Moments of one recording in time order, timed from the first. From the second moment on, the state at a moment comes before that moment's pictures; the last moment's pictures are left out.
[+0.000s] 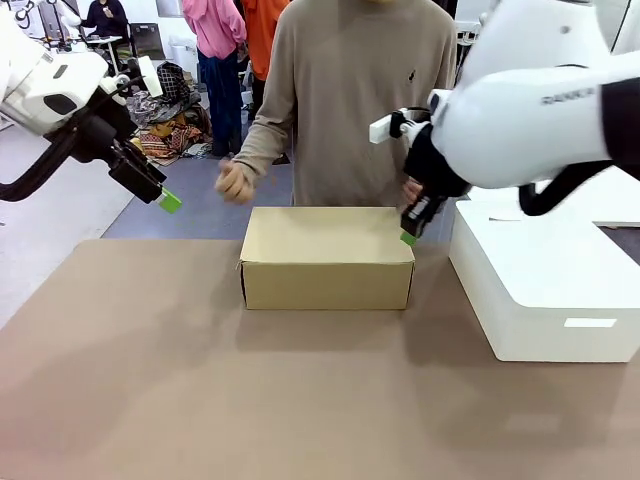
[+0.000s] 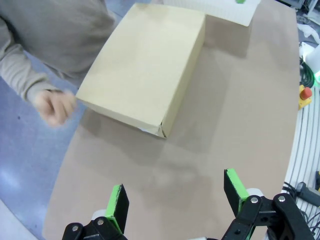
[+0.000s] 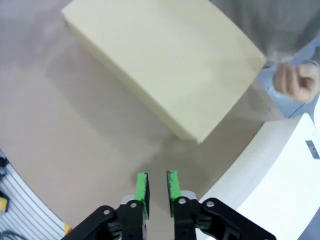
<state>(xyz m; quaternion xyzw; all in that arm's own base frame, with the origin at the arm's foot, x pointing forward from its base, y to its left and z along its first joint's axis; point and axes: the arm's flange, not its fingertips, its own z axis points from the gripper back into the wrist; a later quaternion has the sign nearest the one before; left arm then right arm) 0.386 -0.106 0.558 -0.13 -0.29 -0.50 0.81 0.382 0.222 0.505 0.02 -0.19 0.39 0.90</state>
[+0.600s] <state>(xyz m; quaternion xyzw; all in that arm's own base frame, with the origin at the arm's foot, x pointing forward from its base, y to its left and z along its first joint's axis) 0.386 -0.106 0.558 -0.13 -0.29 -0.50 0.81 0.305 0.185 0.501 0.03 -0.17 0.41 0.89</state>
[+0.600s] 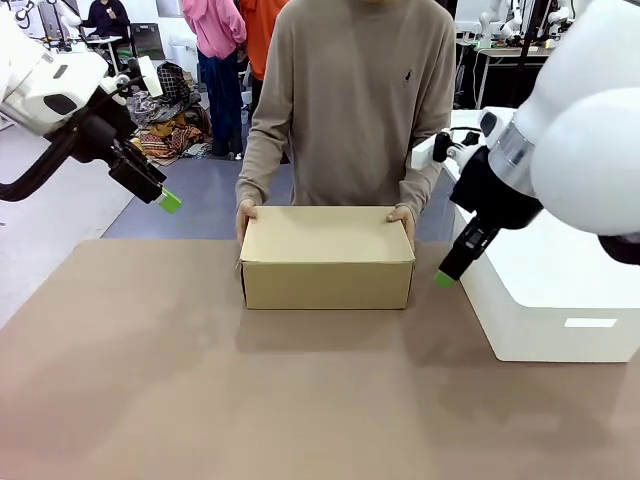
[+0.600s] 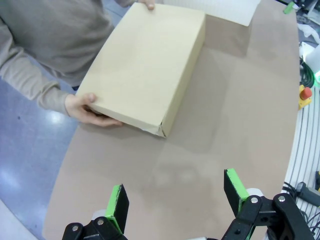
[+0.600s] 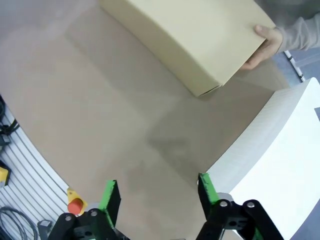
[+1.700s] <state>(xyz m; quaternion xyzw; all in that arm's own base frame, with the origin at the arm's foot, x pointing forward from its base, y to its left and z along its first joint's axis) 0.386 -0.106 0.558 -0.13 -0.29 -0.50 0.81 0.292 0.186 0.510 0.03 -0.17 0.42 0.89</state>
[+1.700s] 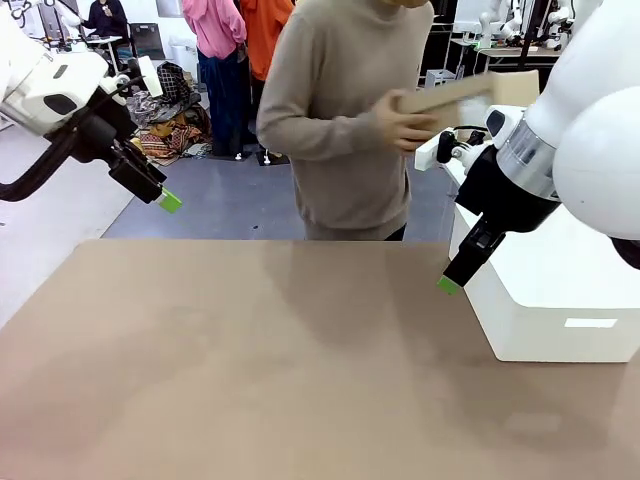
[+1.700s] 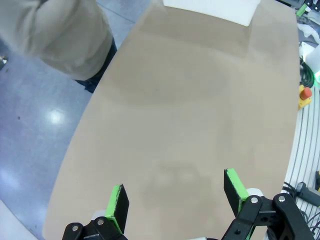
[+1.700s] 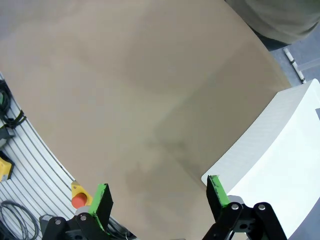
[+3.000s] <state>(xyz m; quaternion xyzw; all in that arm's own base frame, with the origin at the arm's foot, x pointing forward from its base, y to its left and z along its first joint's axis) 0.386 -0.106 0.558 -0.13 -0.29 -0.50 0.81 0.292 0.186 0.510 0.03 -0.17 0.42 0.89</state>
